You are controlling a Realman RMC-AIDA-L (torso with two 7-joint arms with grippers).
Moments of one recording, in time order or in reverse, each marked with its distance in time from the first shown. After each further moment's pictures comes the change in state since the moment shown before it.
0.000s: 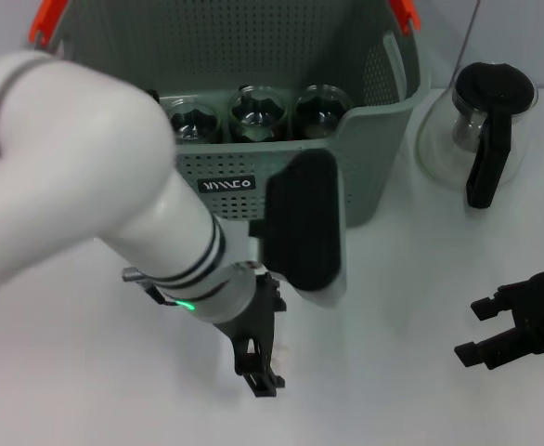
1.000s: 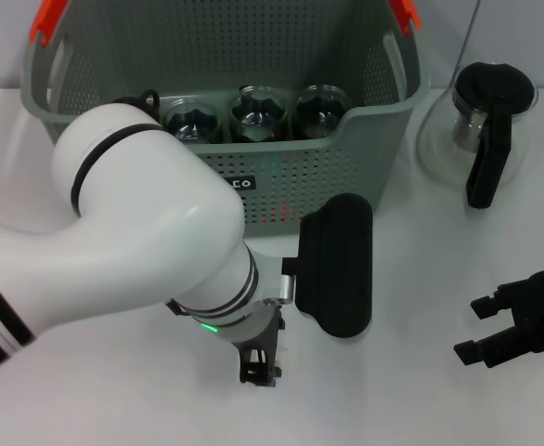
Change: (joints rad) left arm -0.035 0.000 0.202 -0.062 0.112 -0.115 -0.132; right arm 0.000 0.001 0.002 0.001 0.000 0.007 0.000
